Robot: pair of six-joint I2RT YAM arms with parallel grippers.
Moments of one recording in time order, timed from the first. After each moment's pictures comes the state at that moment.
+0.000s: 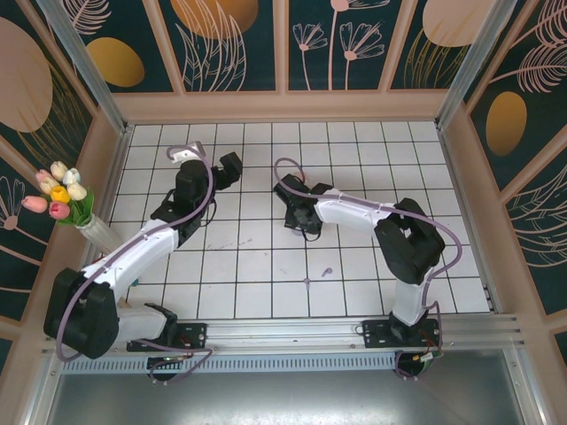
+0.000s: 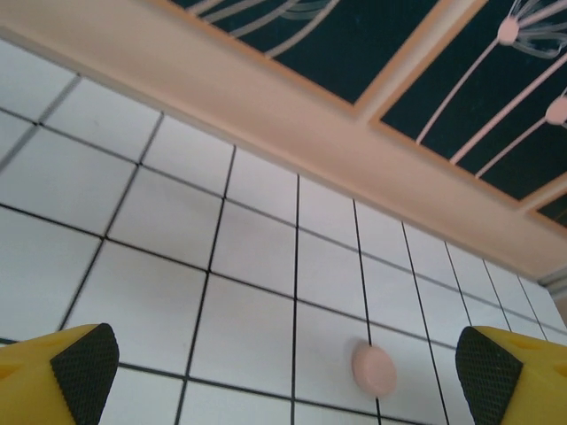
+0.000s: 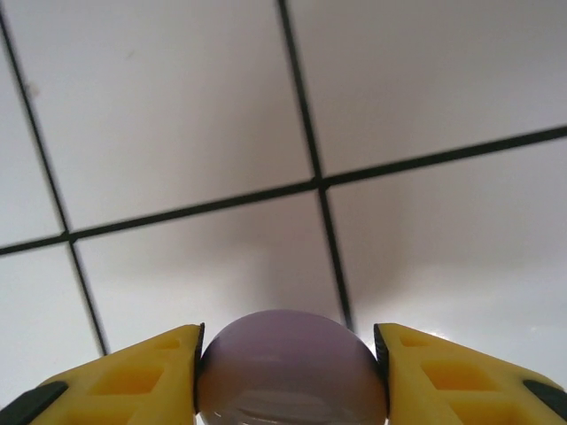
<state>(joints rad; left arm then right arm) -0.44 1.30 0.82 0.12 -0.23 -0.69 0.79 1.85 1.26 -0.68 0.17 0.94</state>
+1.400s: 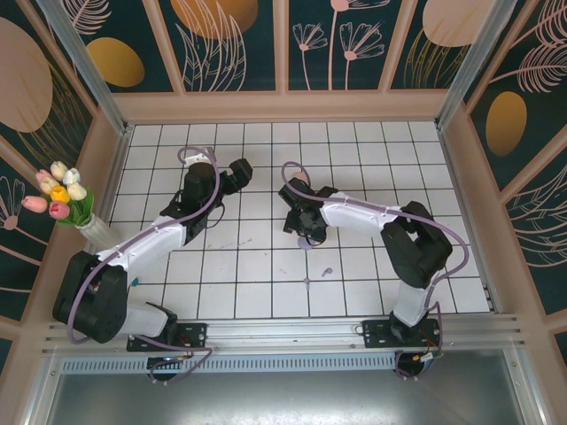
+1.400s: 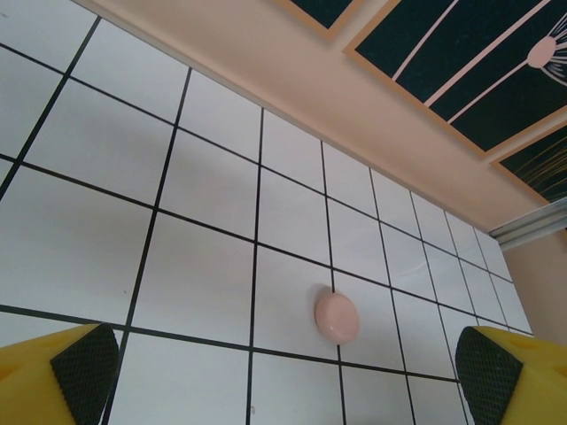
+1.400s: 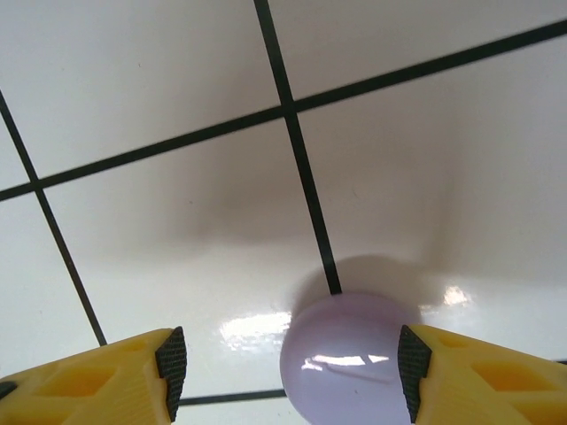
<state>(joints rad) -0.44 1.37 0.80 0.20 -0.09 -0.77 0.80 1.79 1.19 -0.69 0.08 1.01</state>
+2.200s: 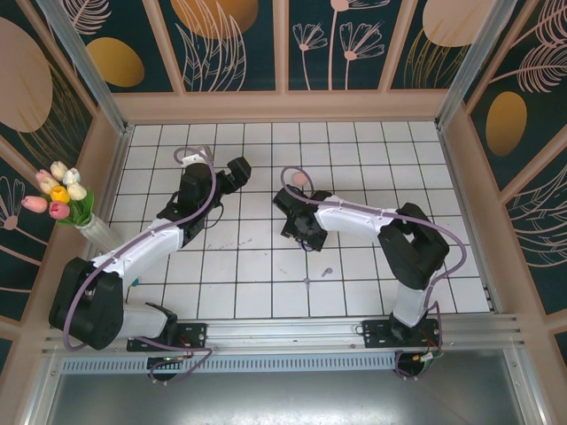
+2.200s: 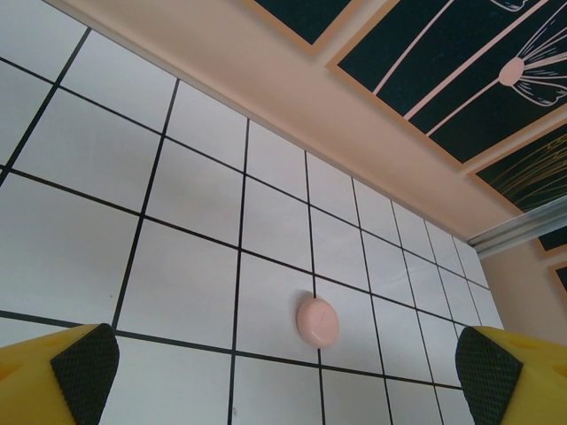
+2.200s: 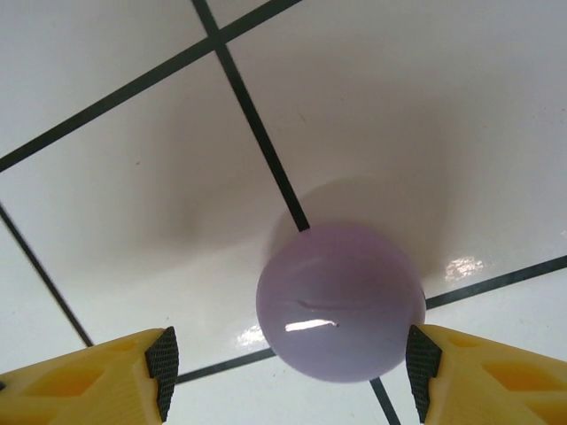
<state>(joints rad) -0.44 1.34 0.78 0.20 -0.08 -0.80 0.85 1.82 1.22 -0.77 0.11 1.22</state>
